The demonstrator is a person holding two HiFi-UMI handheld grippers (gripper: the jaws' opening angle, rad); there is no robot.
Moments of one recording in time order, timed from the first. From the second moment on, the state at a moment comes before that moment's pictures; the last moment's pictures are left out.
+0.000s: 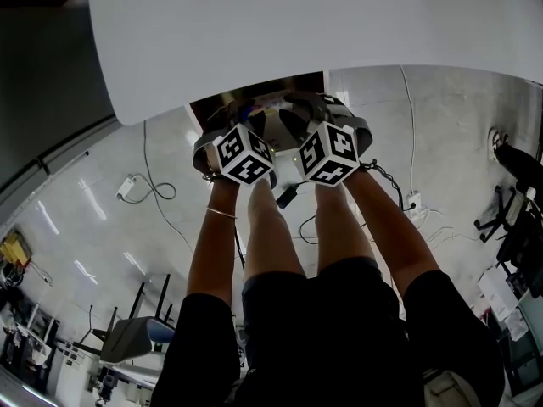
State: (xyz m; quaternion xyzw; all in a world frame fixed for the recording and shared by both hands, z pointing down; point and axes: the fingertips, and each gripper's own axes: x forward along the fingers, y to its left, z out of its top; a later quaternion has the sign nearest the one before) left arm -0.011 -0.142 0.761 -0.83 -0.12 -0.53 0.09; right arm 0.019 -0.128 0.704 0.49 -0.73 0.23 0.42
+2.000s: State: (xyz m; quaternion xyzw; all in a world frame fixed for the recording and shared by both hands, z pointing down) left arm -0.032 -0.128 0.741 -0.86 -0.12 -0.50 0.04; right arm -0.013 -0.121 0.761 0.30 -0.74 0.17 0.58
